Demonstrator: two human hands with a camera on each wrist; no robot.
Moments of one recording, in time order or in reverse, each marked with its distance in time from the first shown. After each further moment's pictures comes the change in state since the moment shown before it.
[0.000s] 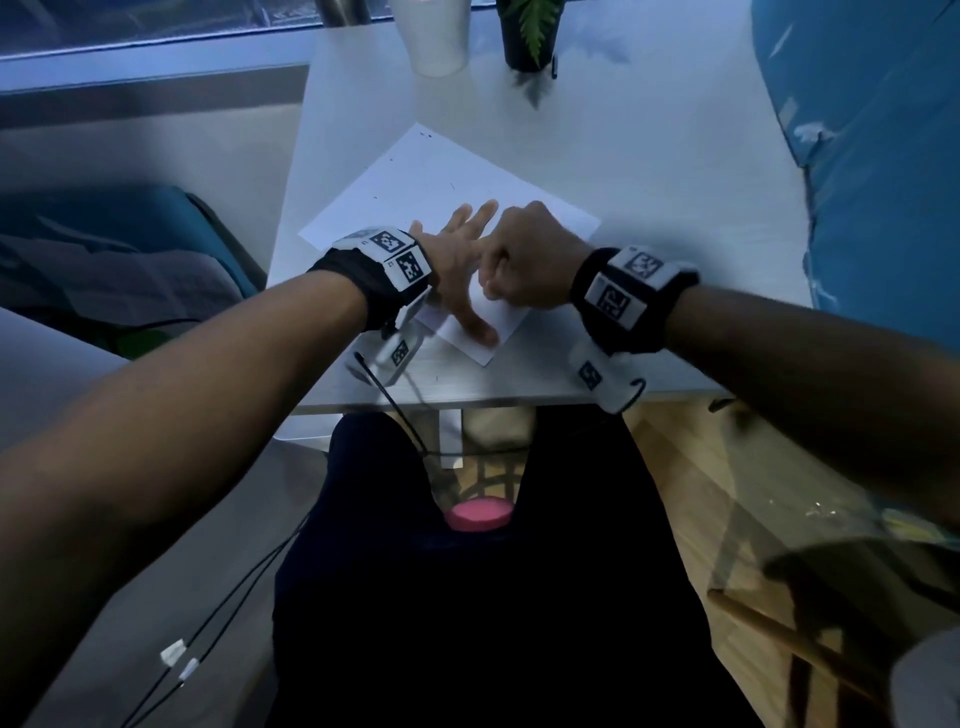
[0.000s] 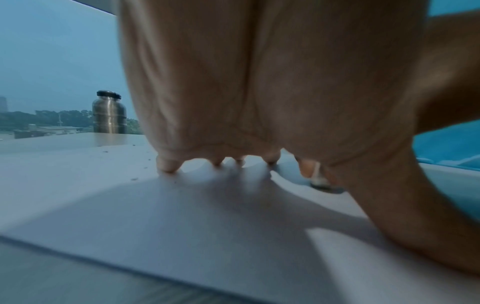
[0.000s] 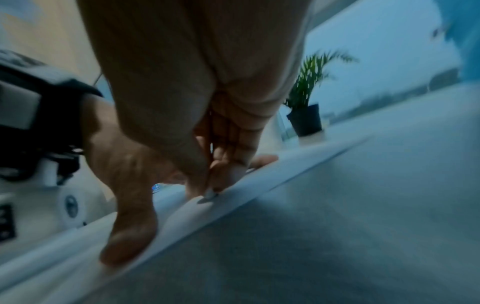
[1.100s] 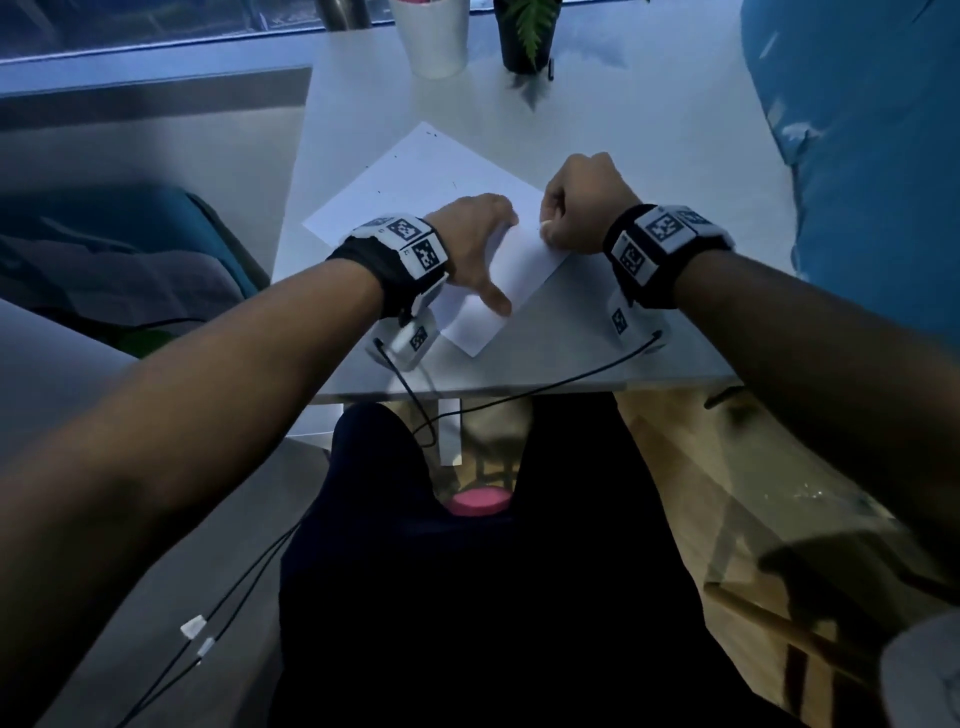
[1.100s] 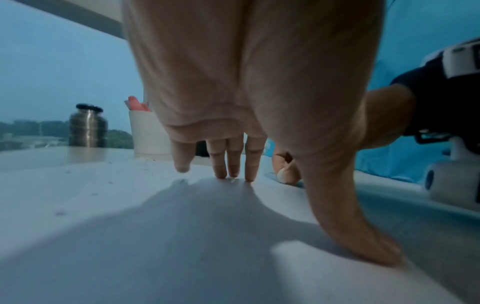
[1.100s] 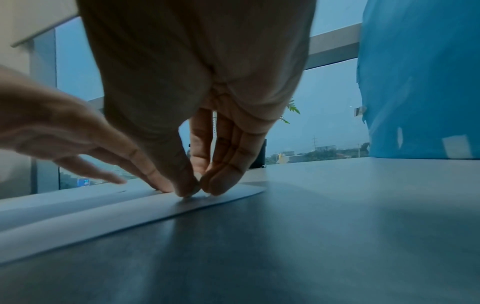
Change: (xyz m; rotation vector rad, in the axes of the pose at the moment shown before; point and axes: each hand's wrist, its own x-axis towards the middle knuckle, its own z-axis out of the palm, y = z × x) left_hand 0.001 0.012 -0.013 -0.076 0.224 0.048; right_hand 0.010 0.047 -0.020 0.013 0.085 0.386
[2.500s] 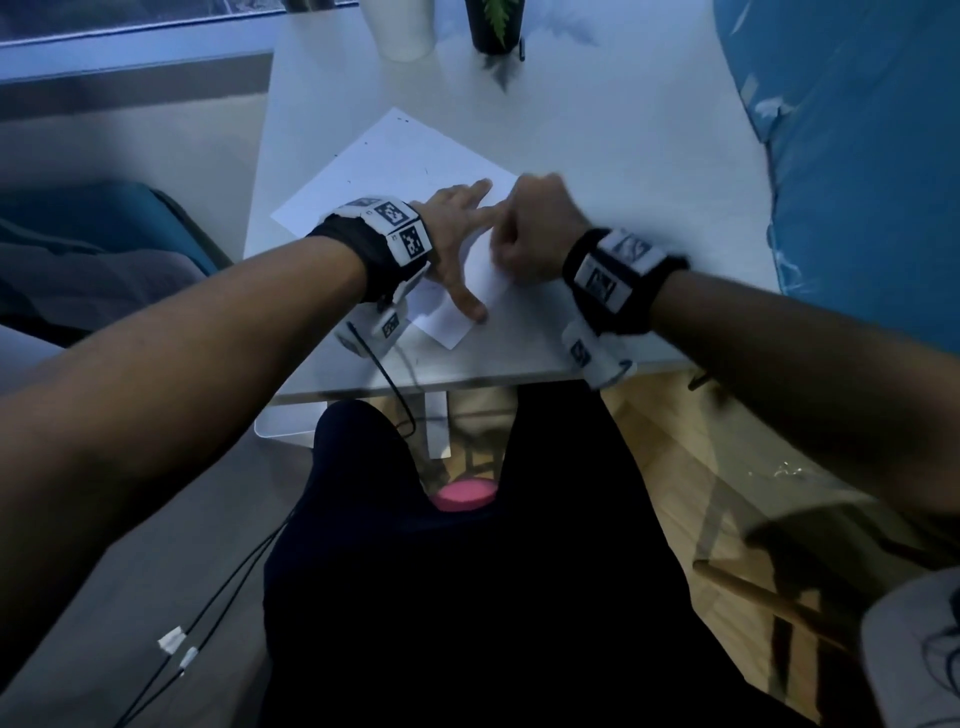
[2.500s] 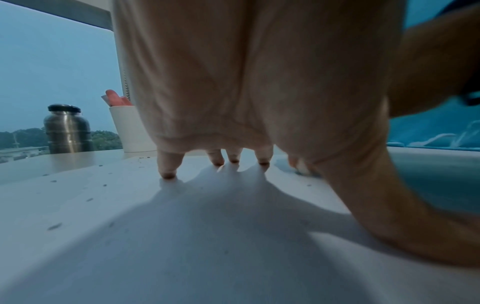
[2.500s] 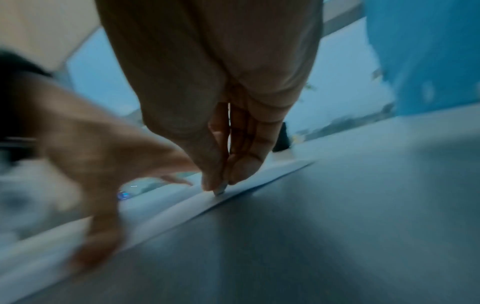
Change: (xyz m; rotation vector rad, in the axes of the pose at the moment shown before) left_hand 0.003 0.003 -0.004 0.126 -0.196 -0.002; right_hand -0.031 -0.030 0.013 -0.063 -0.009 -0.053
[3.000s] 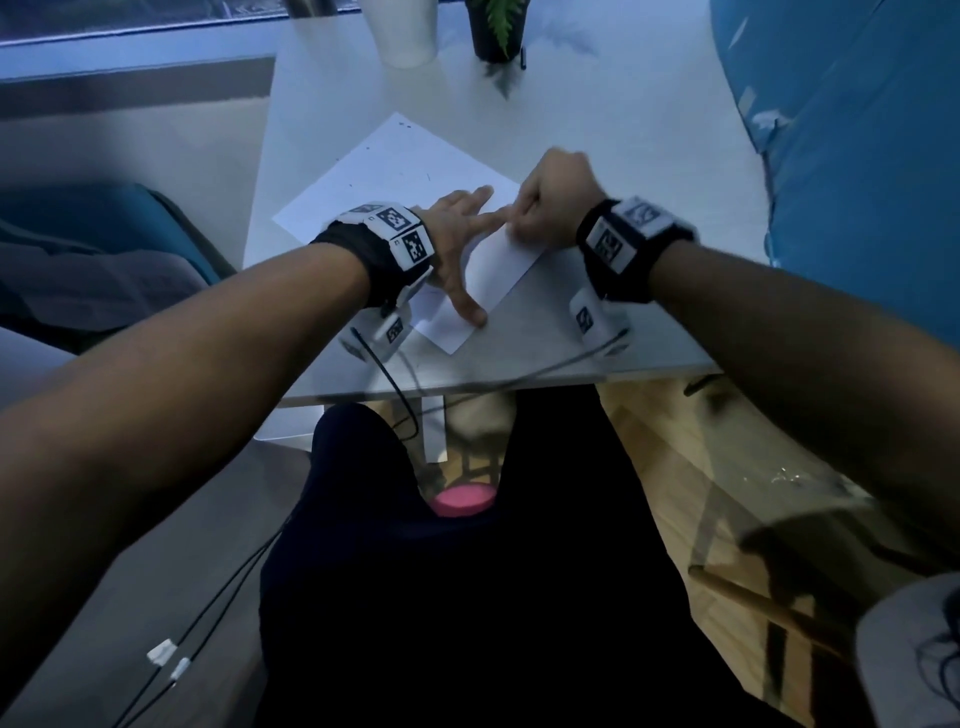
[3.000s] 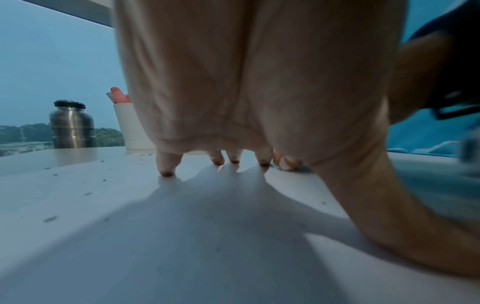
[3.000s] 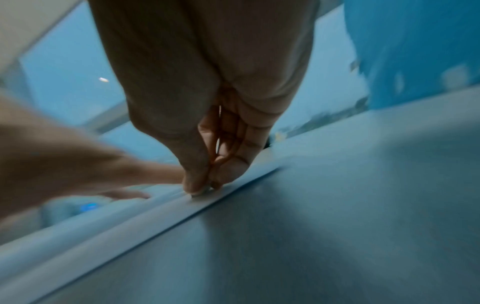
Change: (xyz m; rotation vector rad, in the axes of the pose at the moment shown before) left_hand 0.004 -0.002 0.002 -0.013 -0.009 0.014; right_hand 0.014 0.016 -0.015 0.066 0.017 0.074
